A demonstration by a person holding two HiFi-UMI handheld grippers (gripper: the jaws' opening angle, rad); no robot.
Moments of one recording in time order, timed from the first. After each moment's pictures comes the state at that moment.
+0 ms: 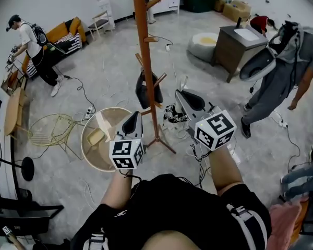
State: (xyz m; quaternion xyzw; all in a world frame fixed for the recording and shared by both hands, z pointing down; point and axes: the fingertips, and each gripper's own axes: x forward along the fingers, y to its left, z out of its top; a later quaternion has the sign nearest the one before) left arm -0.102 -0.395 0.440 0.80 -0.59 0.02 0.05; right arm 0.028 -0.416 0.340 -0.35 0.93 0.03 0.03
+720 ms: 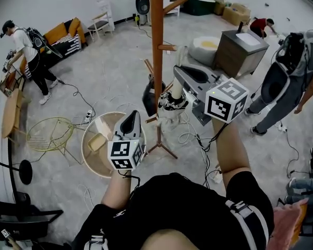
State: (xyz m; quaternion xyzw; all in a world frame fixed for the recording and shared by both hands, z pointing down) left arm -0.171 -0.455 0.407 0.80 -0.60 0.01 0.04; right arm -0.050 -0.504 0.241 -0.27 0.96 0.00 0.03
